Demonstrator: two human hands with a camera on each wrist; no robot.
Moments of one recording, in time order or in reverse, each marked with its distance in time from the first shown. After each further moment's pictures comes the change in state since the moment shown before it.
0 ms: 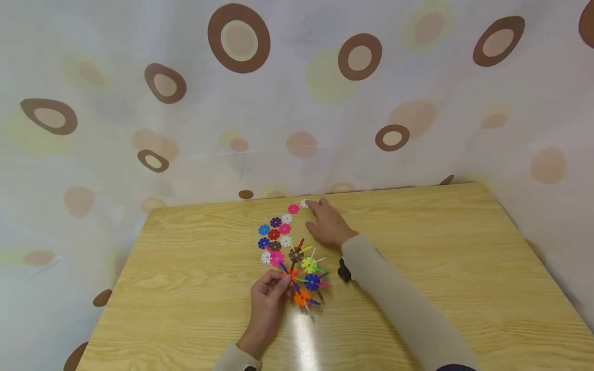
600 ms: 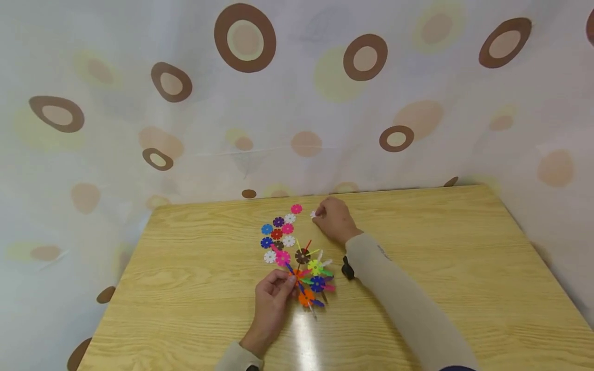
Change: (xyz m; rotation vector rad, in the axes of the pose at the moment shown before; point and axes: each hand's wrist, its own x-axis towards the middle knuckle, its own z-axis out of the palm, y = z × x) left_hand 0.000 -0.002 0.001 0.088 -0.039 0.011; right_hand 0.011 0.014 -0.001 0.022 0.197 0.051
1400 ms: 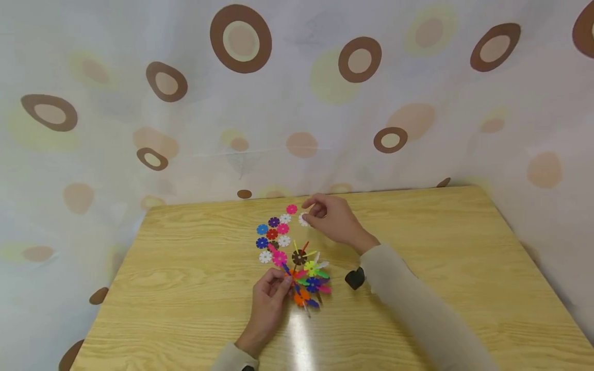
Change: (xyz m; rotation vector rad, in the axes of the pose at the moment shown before) left_hand 0.000 -0.005 0.000 0.048 -0.033 0.026; right_hand -0.044 -0.049 -0.051 0.217 -0.031 -0.156
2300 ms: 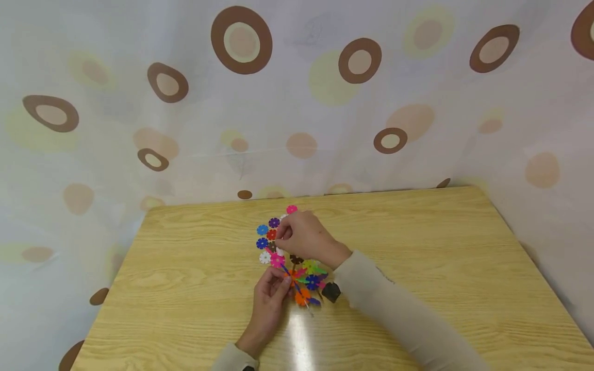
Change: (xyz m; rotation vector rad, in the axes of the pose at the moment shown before) left_hand 0.001 0.004 0.000 0.042 -0.009 -0.019; right_hand -0.005 -0.074 0.034 -0.133 -0.209 0.022
